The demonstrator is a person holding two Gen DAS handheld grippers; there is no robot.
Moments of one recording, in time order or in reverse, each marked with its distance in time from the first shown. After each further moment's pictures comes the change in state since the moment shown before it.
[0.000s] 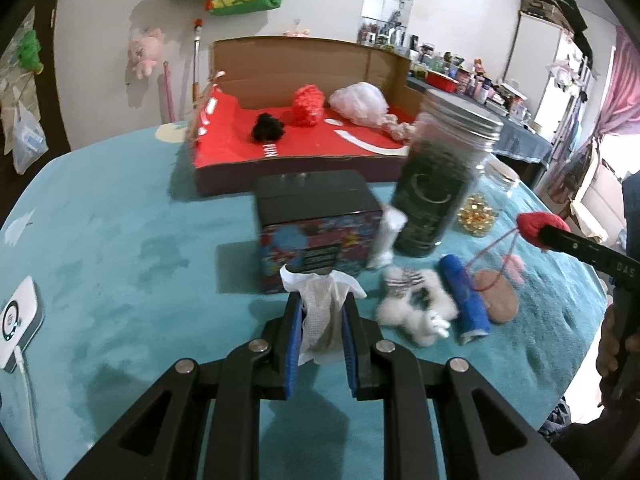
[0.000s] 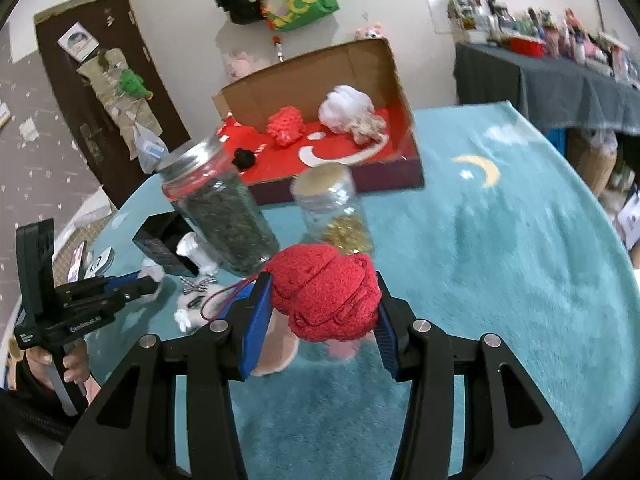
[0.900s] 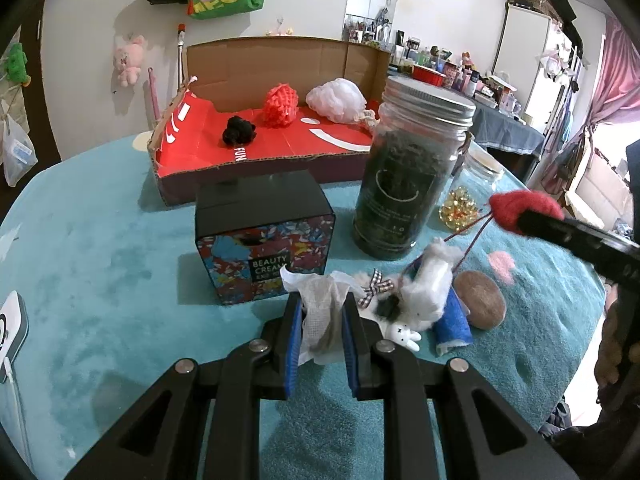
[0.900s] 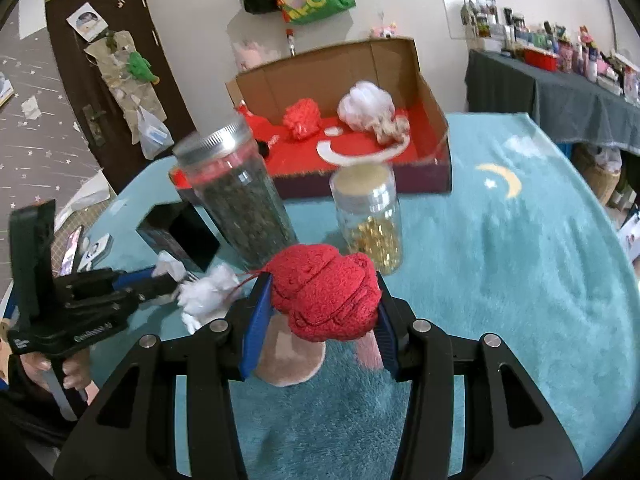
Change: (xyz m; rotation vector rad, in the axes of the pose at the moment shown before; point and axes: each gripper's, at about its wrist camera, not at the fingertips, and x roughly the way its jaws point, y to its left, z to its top) left arm 0.011 -0.029 0.004 0.045 0.000 -0.024; right arm 0.008 0.035 0.004 -0.085 -0.004 -0.020
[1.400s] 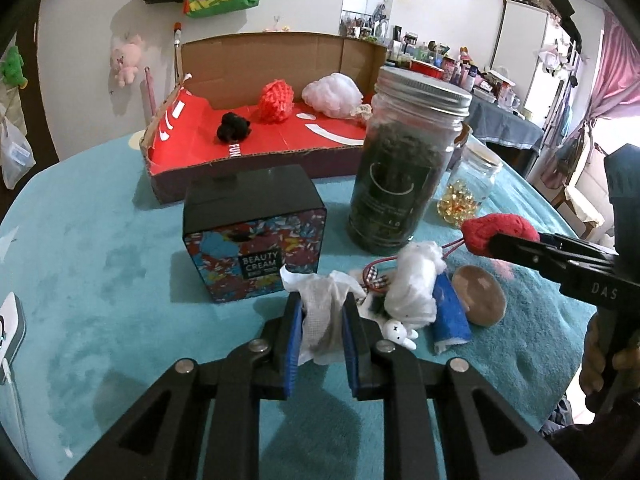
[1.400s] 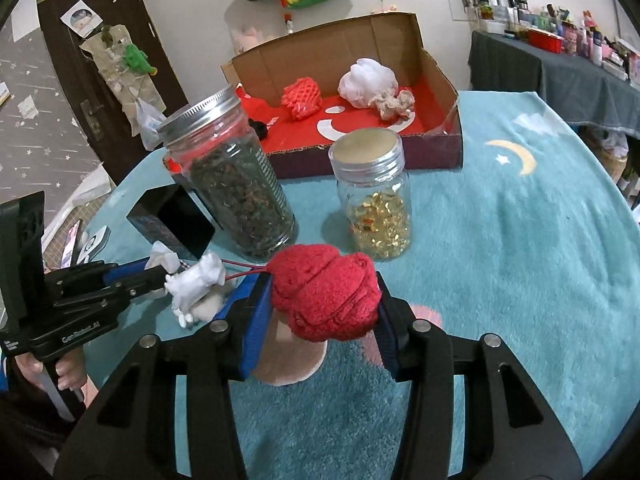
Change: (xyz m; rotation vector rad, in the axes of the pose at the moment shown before) left arm 0.004 -0.005 0.000 0.011 0.012 0.000; right arm 0.025 -0.005 -0.011 0.031 0.069 0.017
